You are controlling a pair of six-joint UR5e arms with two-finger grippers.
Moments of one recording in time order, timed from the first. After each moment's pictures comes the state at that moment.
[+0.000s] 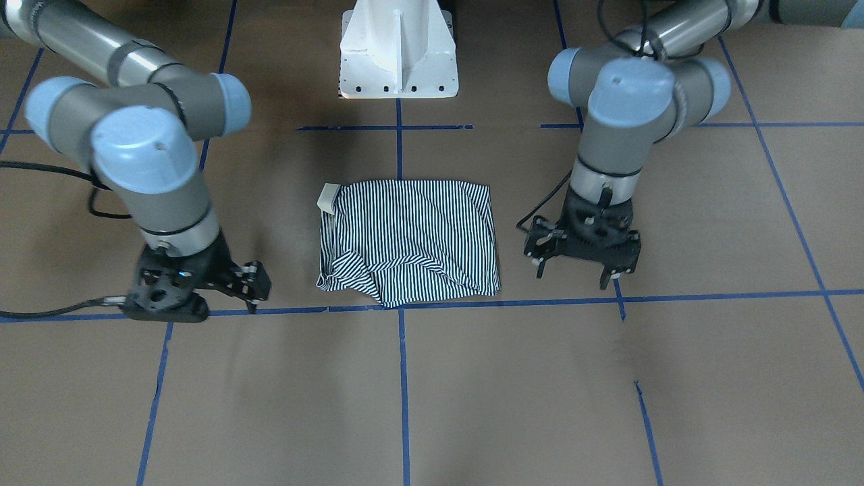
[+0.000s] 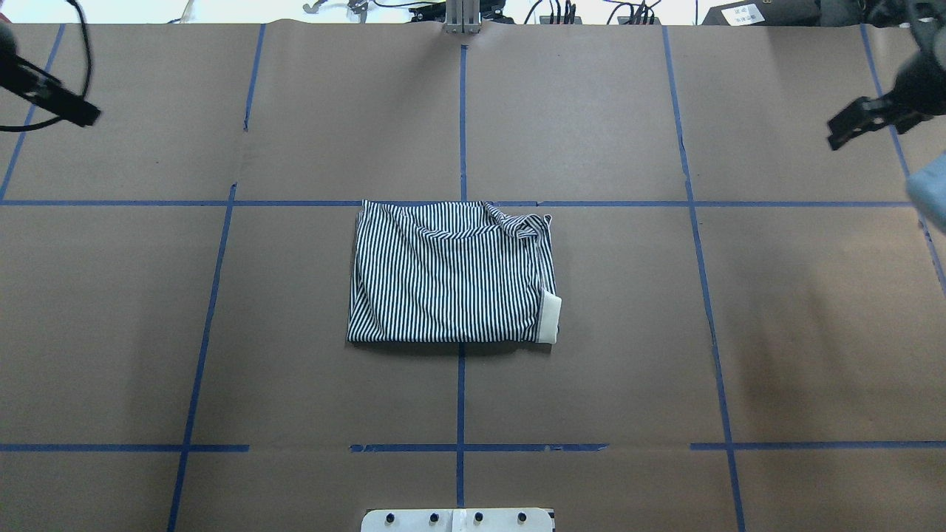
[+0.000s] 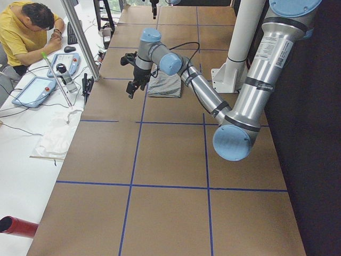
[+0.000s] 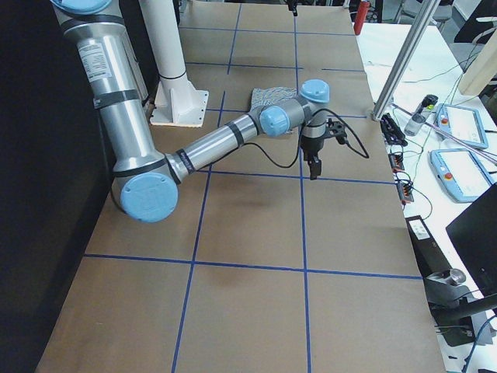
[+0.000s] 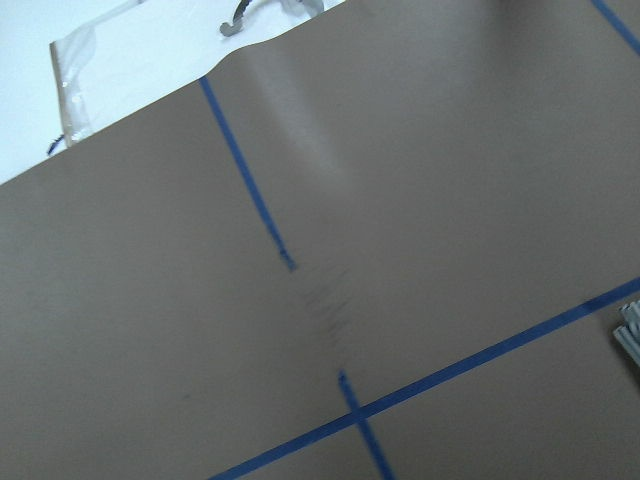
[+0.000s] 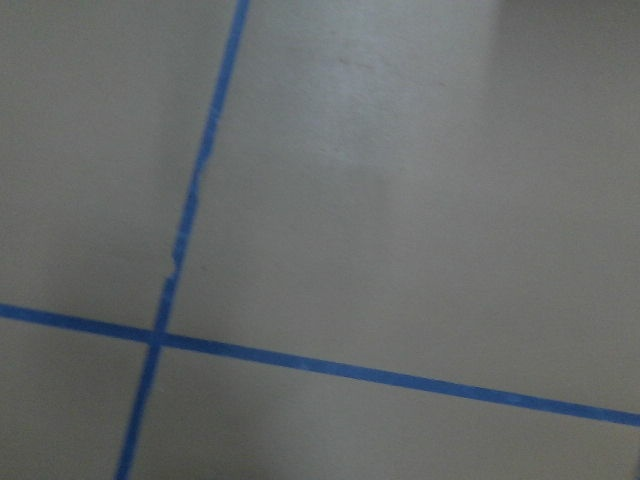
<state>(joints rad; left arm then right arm) -1.20 -1.84 -2.05 -1.44 -2.02 -0.10 1.27 -1.38 1.82 -1.65 2.17 0.22</state>
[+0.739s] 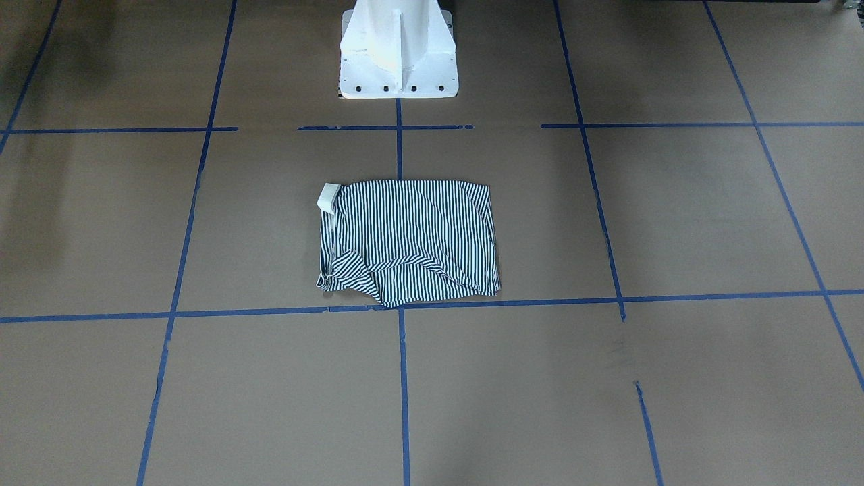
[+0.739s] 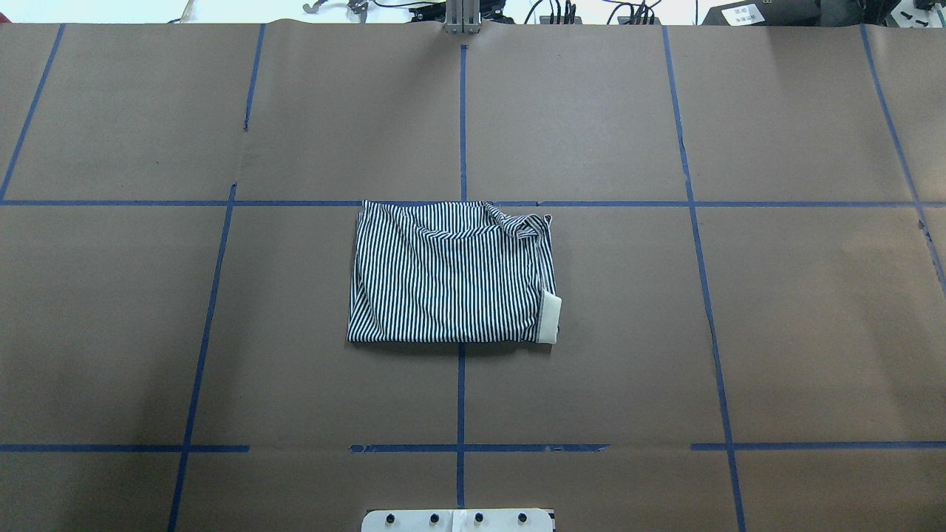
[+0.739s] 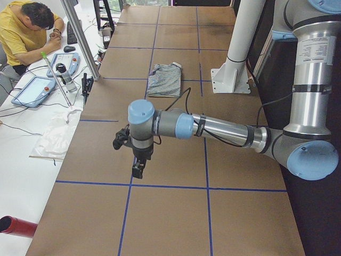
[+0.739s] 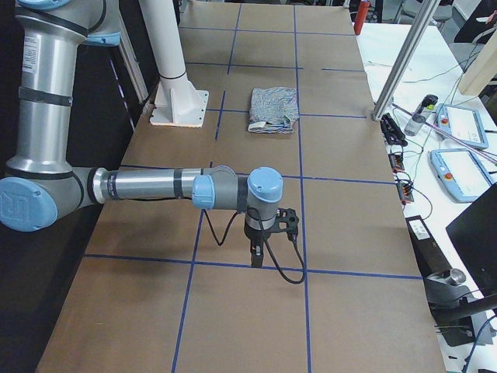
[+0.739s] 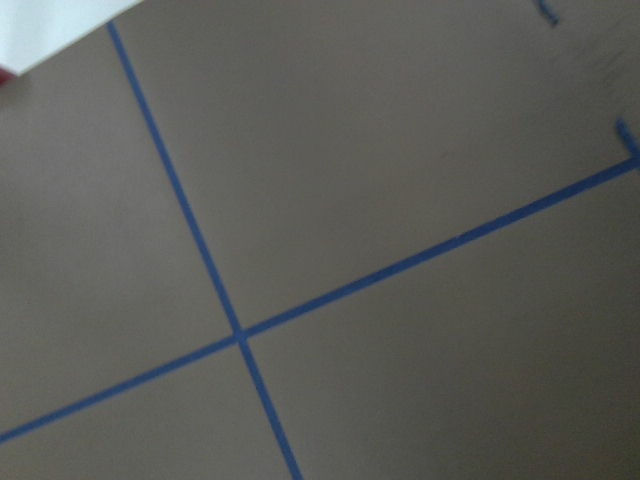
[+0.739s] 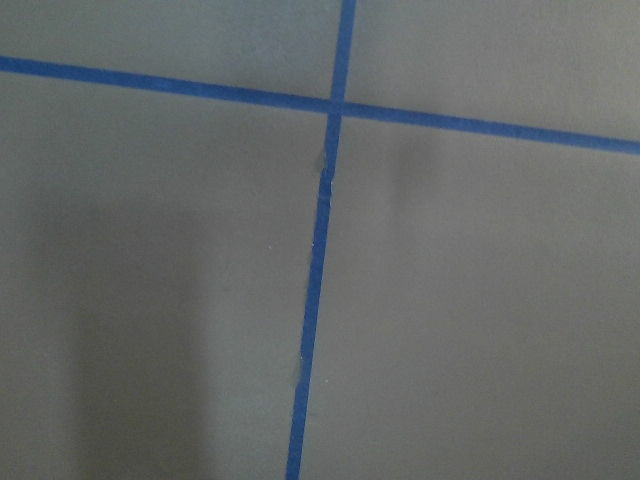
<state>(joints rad) -1.62 -1.53 -1.69 -1.51 -2.26 0.25 1.50 -1.76 1.80 -1.64 2.24 -0.02</state>
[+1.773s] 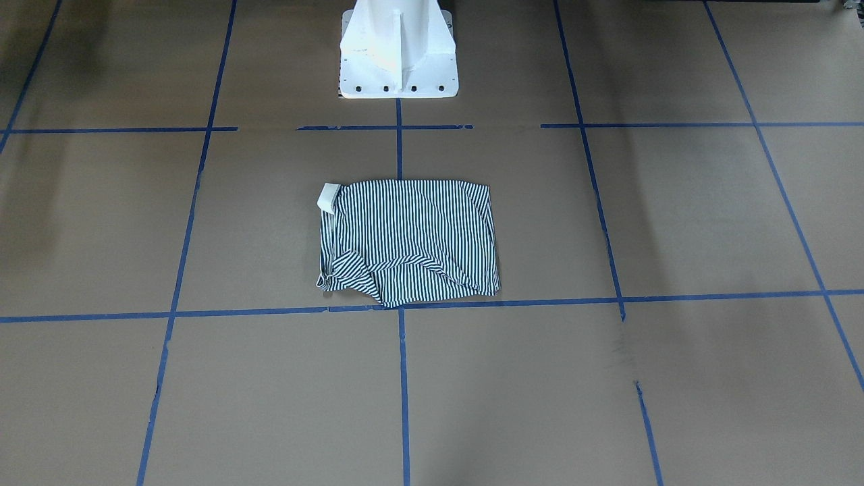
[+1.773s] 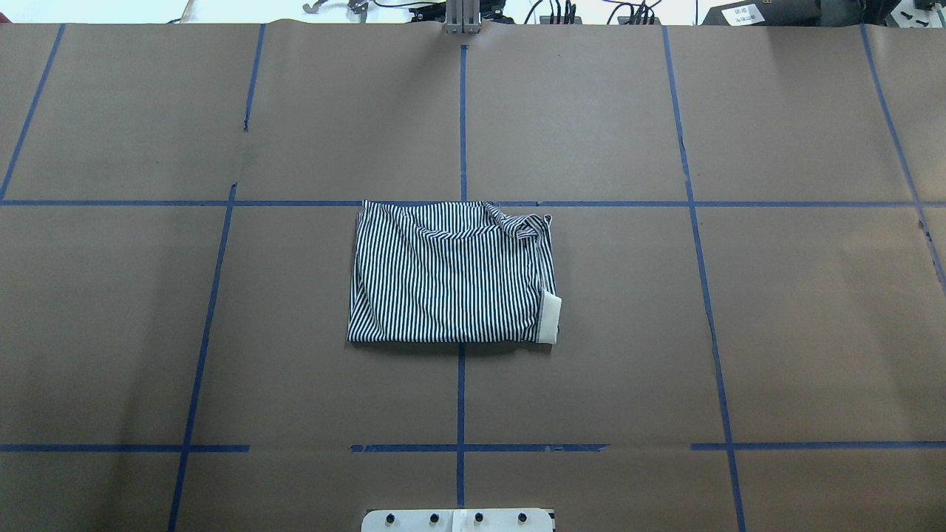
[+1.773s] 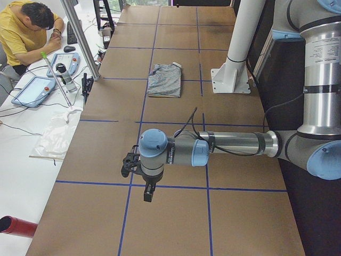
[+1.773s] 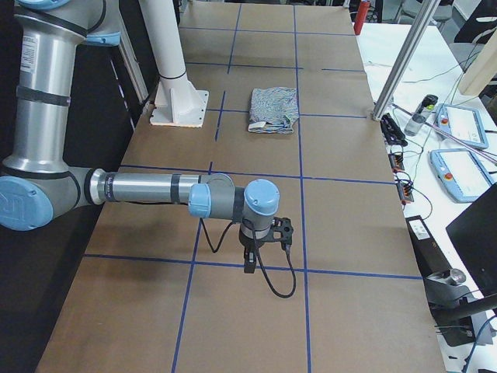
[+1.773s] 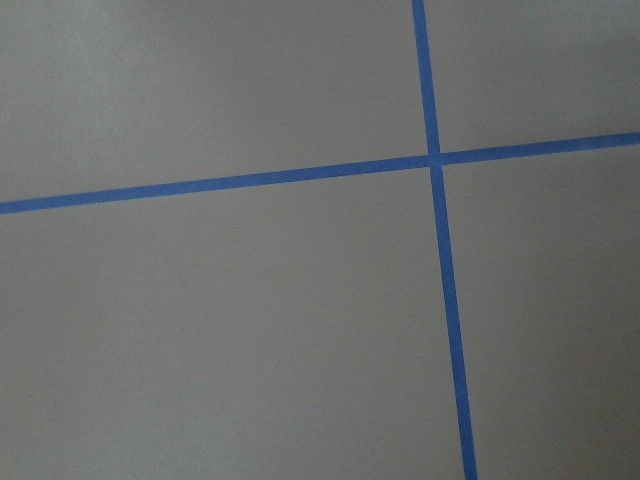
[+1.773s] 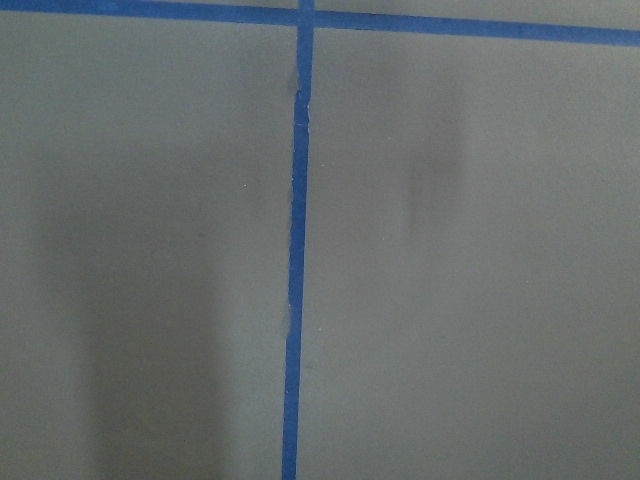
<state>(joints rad) -1.65 -1.48 -1.68 -1.63 -2.28 0.15 1.50 -1.76 1.77 -1.64 2.29 -0.01</state>
